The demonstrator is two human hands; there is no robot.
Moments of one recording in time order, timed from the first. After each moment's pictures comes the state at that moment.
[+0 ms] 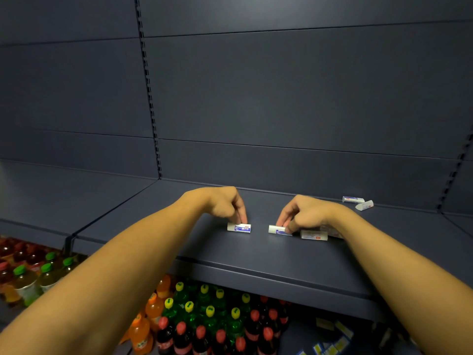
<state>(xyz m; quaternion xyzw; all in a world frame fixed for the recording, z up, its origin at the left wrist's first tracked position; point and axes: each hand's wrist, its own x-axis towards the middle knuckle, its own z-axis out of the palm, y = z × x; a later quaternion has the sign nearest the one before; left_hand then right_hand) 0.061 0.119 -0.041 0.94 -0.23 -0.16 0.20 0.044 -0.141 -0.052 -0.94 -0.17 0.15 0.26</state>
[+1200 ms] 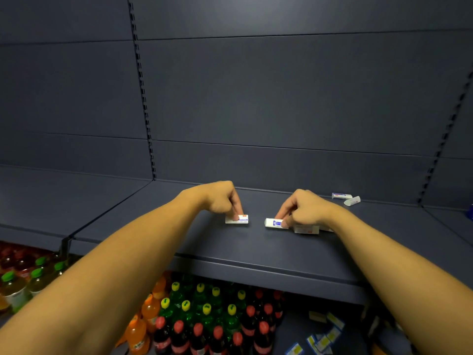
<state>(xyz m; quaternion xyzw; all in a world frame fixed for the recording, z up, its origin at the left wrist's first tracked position) 0.042 0.118 -0.027 0.95 -0.23 -0.09 0.18 0.008 -0.140 -0.041 -0.96 -0.13 0.05 0.26</state>
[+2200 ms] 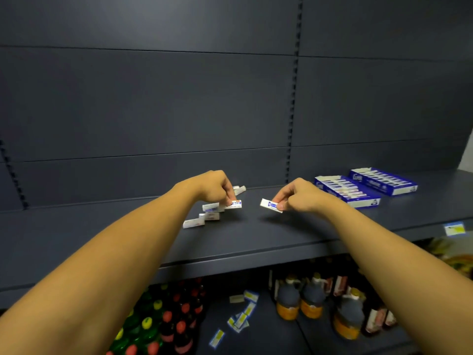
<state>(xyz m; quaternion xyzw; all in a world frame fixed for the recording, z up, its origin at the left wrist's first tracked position) -0.012 -0.122 0.009 0.92 -0.36 -0.06 0.17 -0.131 -0.356 -0.017 -0.93 0.07 -0.06 0.35</state>
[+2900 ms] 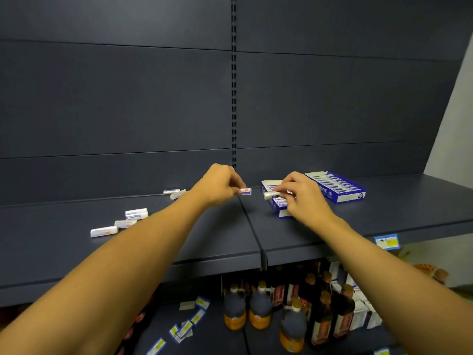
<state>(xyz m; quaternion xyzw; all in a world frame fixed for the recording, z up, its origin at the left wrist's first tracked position) -0.064 -0.344 0.000 0.88 -0.41 0.13 0.22 -0.167 -0.567 -0.047 -0.91 -0.05 -0.37 0.16</state>
